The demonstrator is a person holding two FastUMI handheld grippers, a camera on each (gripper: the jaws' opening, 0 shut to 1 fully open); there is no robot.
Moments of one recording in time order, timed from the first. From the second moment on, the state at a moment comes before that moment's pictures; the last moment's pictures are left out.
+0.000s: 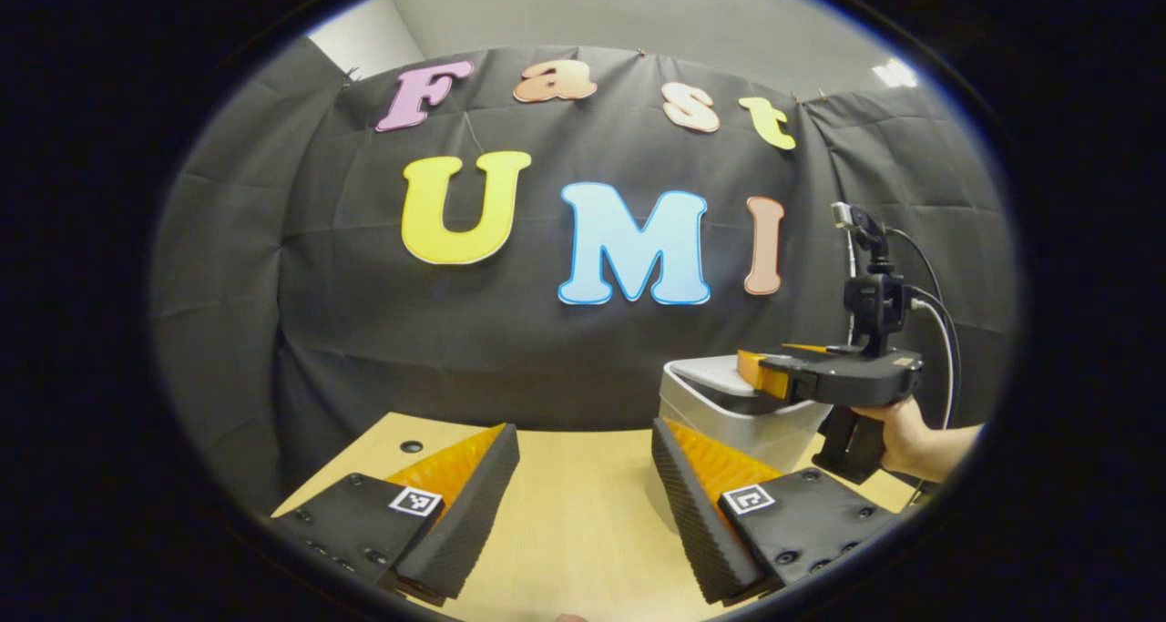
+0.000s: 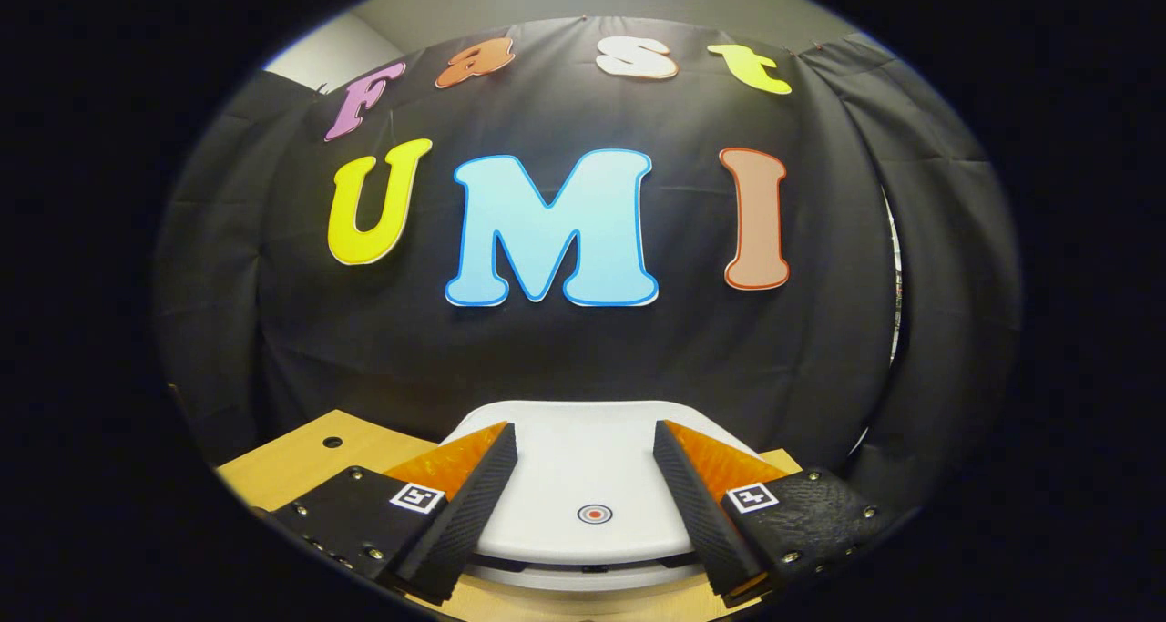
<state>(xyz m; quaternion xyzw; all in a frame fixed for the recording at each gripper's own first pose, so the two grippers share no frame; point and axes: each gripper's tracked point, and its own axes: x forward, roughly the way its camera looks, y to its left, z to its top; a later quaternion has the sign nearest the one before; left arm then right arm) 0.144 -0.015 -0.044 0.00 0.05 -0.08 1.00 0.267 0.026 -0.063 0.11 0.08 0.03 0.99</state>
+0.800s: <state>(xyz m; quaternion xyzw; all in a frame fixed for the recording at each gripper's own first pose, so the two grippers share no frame) 0.133 -0.014 -0.042 0.00 0.04 -0.07 1.00 0.263 0.031 -0.079 0.11 0.05 0.02 0.99</state>
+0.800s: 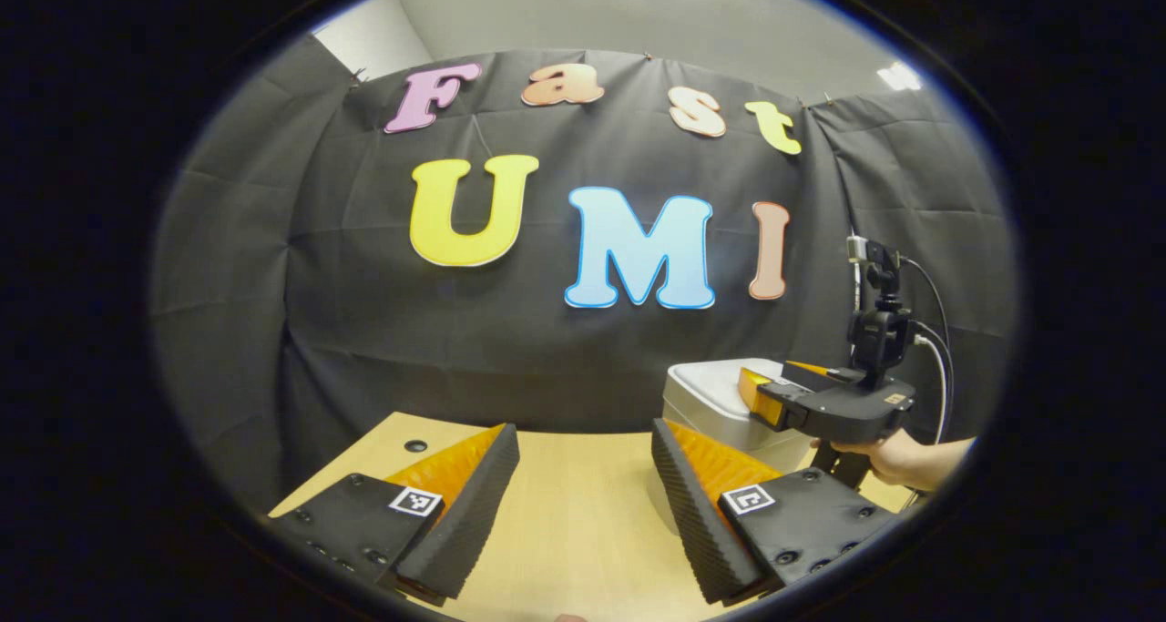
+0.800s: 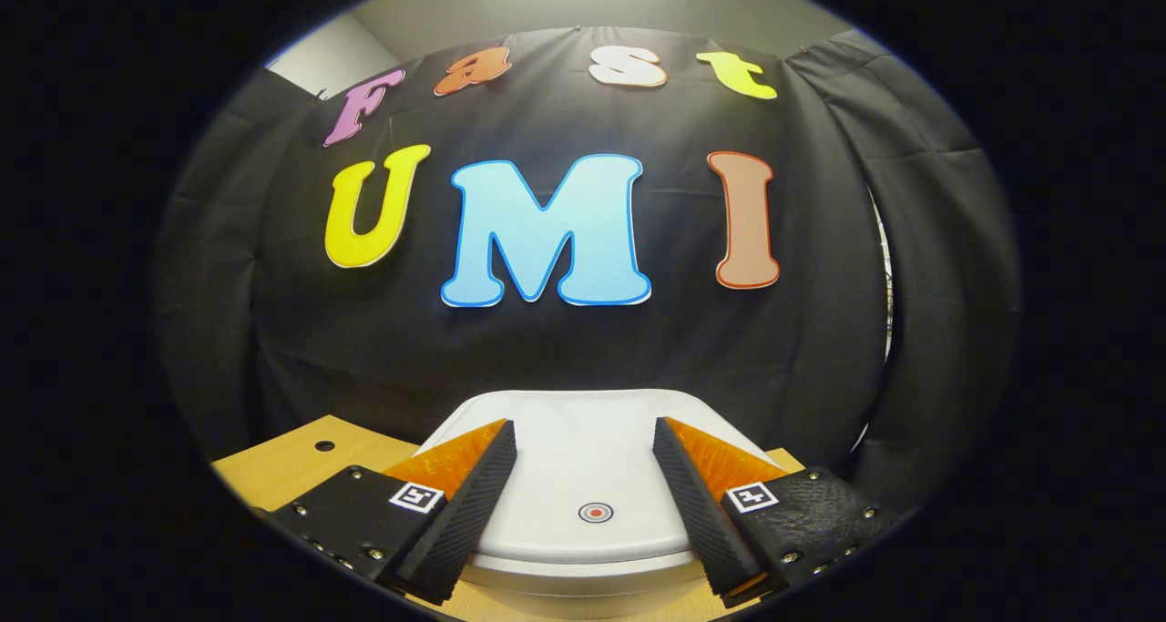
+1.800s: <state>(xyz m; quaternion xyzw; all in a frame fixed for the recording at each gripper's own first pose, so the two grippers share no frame) 0.099 -0.026 -0.028 -0.01 0.03 -0.03 1.00 0.239 0.027 -0.073 0.11 0.07 0.04 0.99</state>
